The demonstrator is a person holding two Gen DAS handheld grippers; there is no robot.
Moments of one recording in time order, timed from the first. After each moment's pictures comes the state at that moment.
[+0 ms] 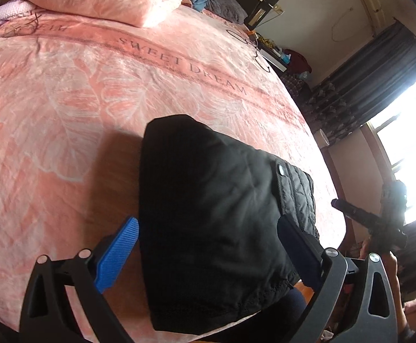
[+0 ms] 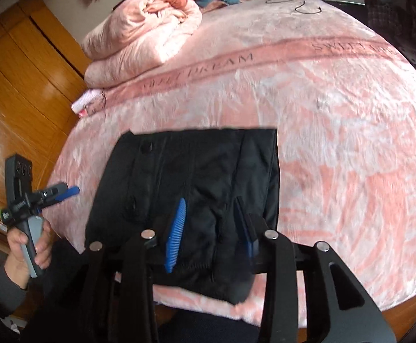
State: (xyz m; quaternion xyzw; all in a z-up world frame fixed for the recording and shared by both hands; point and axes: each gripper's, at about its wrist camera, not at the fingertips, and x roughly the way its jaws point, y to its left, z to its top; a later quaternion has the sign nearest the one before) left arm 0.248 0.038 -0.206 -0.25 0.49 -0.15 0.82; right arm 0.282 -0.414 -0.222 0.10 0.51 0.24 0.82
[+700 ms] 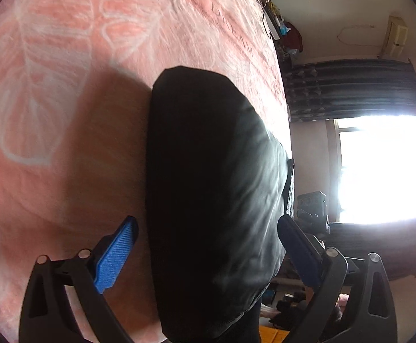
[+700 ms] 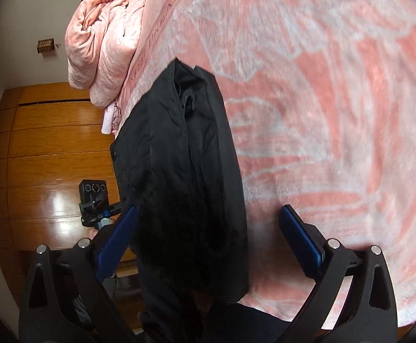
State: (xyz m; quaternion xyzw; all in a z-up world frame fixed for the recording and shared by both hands) left arm 0.319 0.076 -0.304 -0.40 0.59 -0.27 0.65; right arm 0.311 -0.480 -0.343 0.36 0.65 0.28 0.60
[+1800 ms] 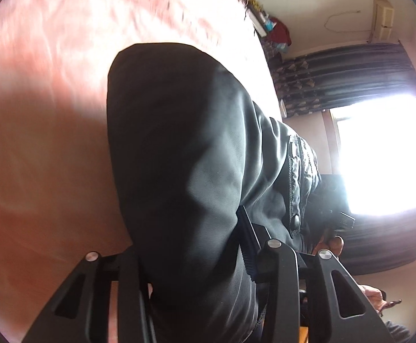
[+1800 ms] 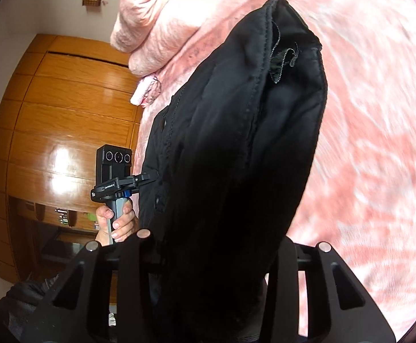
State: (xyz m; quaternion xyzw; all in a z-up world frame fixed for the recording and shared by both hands) left arm 0.343 0.060 -0.268 -0.35 0.57 -0.29 0.69; right arm 0.341 -0.386 -0.257 0.27 0.60 0.39 0.64
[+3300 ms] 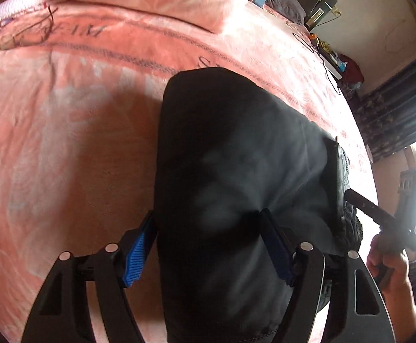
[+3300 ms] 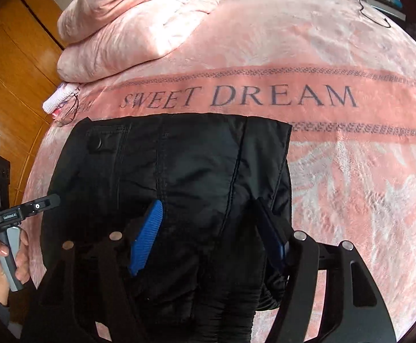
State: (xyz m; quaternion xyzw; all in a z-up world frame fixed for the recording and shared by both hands) left arm 0.431 0.166 -0.272 -0.24 0.55 -0.06 0.80; right arm 0.498 -0.193 -0.280 0.03 0.55 0.23 0.80
